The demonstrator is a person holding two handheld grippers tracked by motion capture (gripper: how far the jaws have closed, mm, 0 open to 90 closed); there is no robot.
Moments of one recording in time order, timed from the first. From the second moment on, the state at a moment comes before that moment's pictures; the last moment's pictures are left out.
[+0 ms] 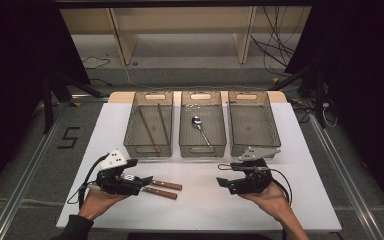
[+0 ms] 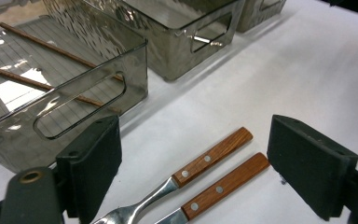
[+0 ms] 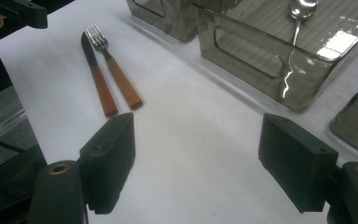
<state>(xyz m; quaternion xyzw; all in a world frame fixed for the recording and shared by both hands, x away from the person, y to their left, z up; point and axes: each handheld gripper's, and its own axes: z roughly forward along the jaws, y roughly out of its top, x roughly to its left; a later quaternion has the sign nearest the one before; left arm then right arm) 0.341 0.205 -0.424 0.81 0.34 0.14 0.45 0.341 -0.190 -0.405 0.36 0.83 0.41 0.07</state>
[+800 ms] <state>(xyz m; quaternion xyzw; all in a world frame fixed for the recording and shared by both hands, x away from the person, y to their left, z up) 0.347 0.183 -0.426 0.89 0.28 0.12 0.34 0.324 -0.212 -0.413 0.38 0.82 0.43 0.09</state>
